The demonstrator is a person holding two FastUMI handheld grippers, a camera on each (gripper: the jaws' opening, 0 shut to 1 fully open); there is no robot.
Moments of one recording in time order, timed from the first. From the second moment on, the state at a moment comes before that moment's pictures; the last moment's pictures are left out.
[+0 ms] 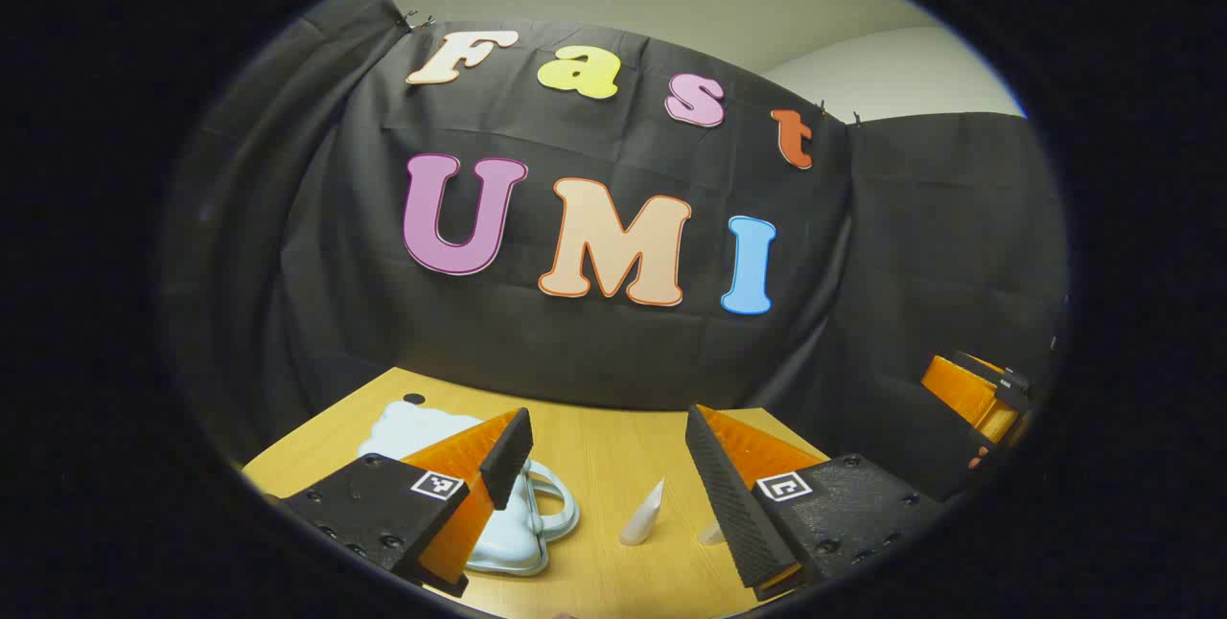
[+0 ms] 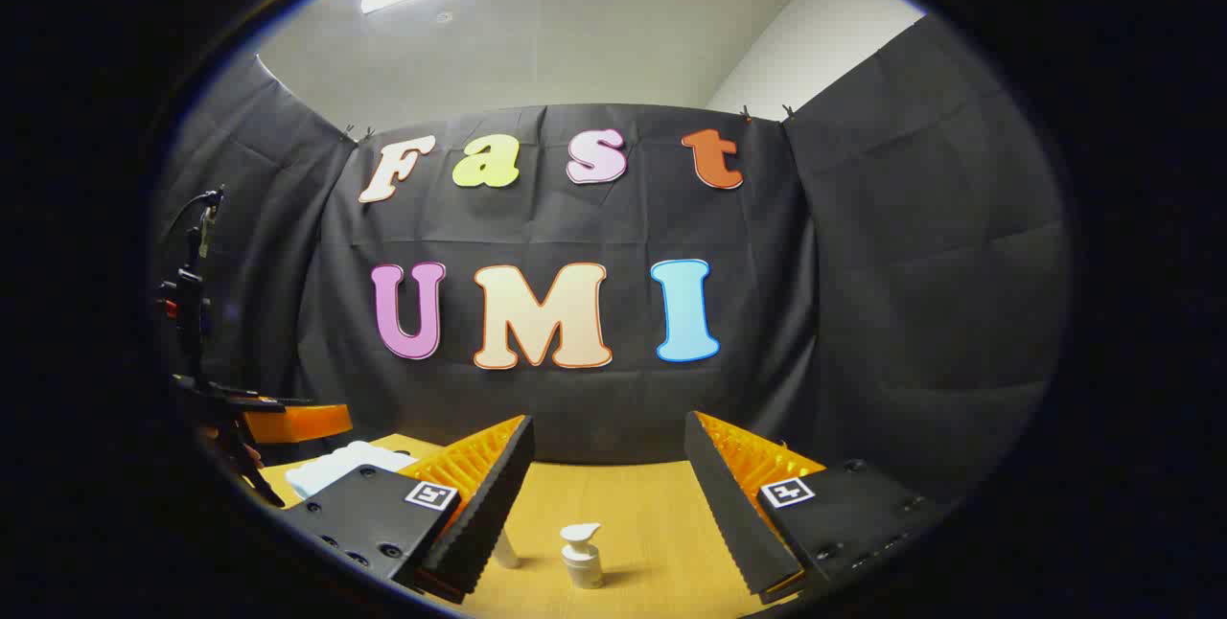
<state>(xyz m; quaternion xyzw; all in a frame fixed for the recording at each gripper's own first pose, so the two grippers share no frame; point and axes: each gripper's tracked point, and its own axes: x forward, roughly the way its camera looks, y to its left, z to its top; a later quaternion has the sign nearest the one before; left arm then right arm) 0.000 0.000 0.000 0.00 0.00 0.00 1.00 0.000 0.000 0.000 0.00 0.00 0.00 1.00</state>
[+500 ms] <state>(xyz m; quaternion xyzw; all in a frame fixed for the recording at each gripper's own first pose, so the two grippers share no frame) 0.010 -0.018 -0.022 0.01 0.03 -0.01 1.00 0.005 -0.012 -0.018 0.00 0.02 0.00 1.00</state>
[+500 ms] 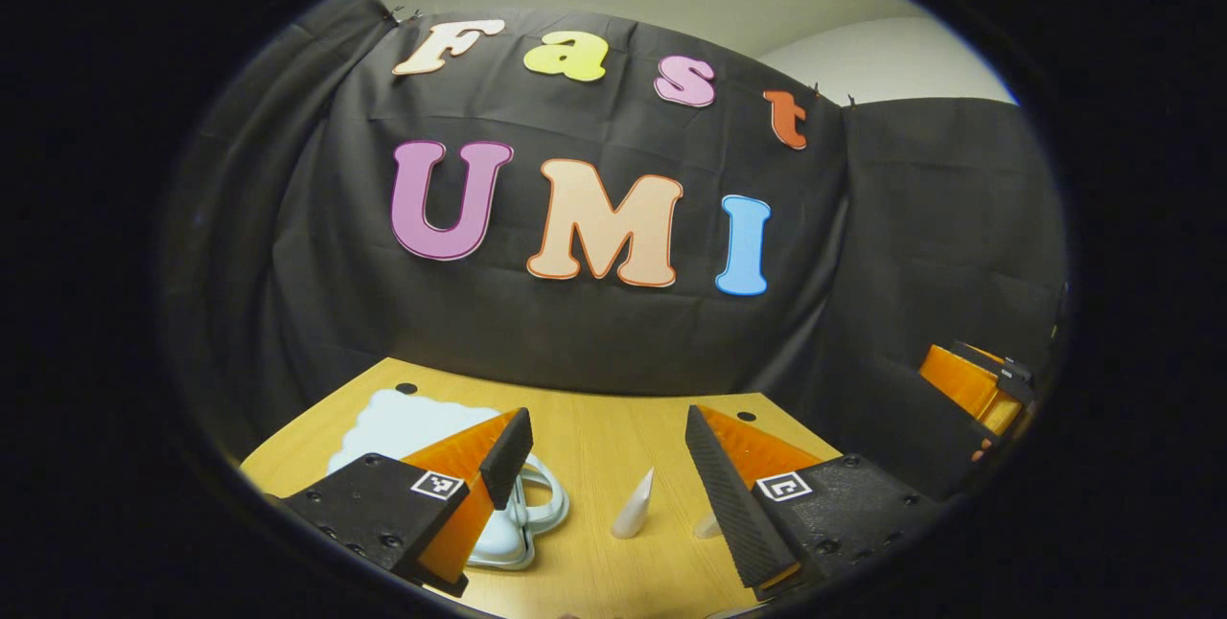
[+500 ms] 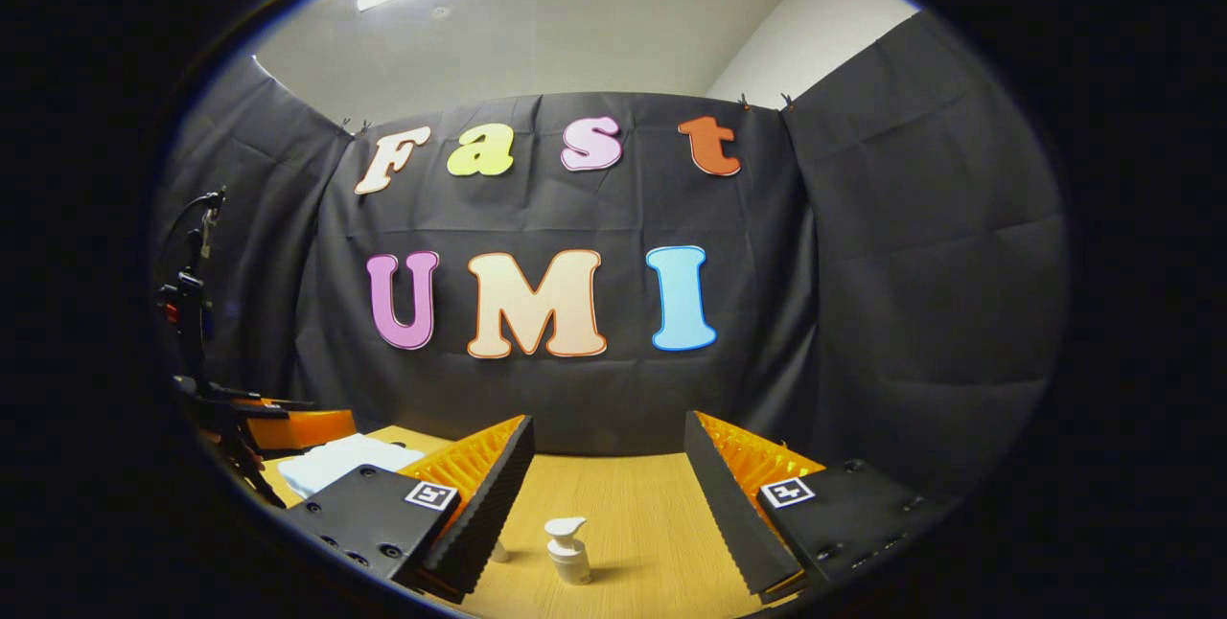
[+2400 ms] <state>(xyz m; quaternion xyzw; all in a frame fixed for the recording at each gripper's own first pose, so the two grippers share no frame) 0.142 0.045 -0.235 -0.05 0.40 0.08 0.91 -0.009 -0.032 -0.103 0.01 0.12 0.02 0.99</state>
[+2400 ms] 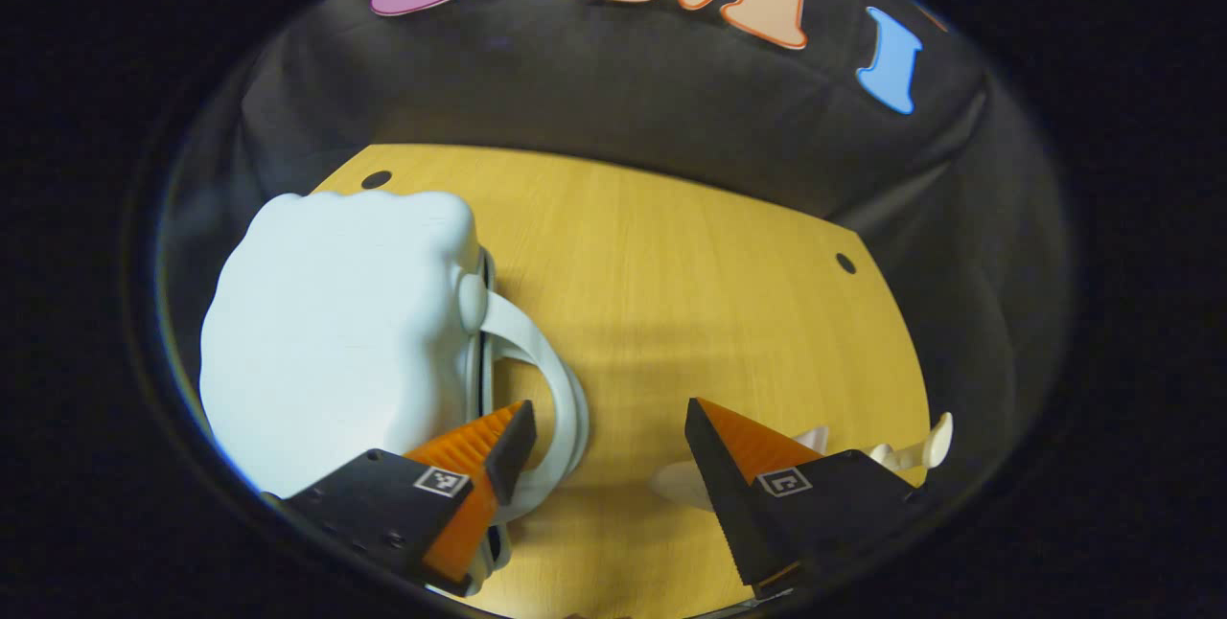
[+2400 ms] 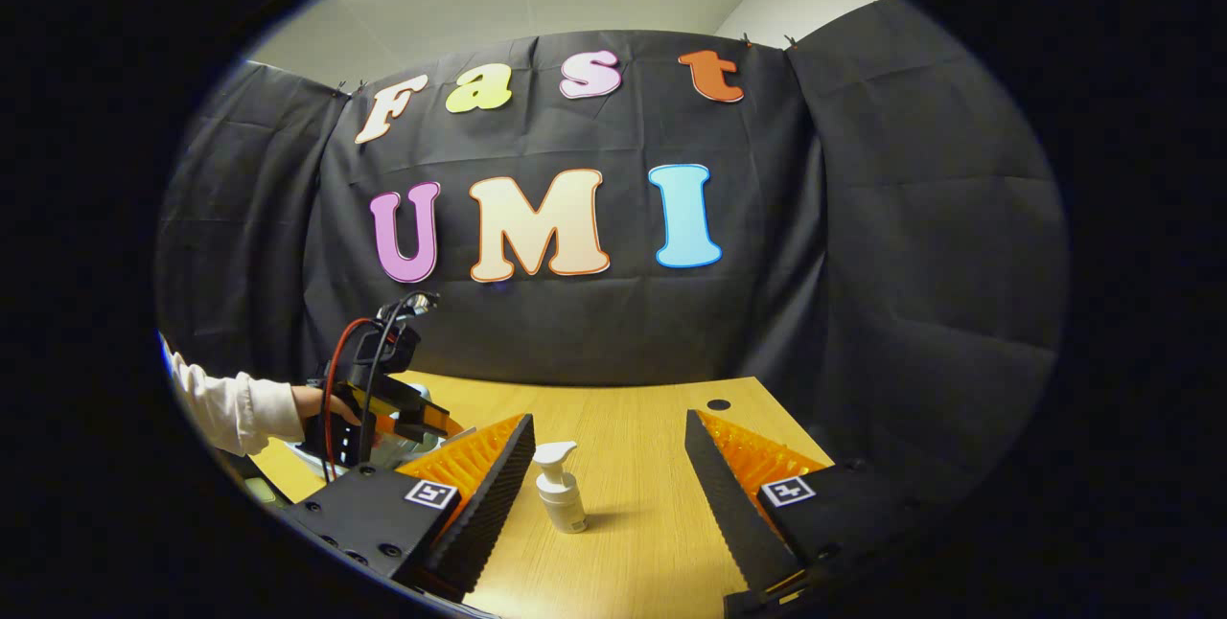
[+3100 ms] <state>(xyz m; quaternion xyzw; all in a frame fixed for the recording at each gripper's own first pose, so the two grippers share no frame) 0.146 0.062 -0.292 -0.01 0.55 0.11 0.83 -0.012 -0.070 -0.109 0.02 0.11 -0.01 0.99</state>
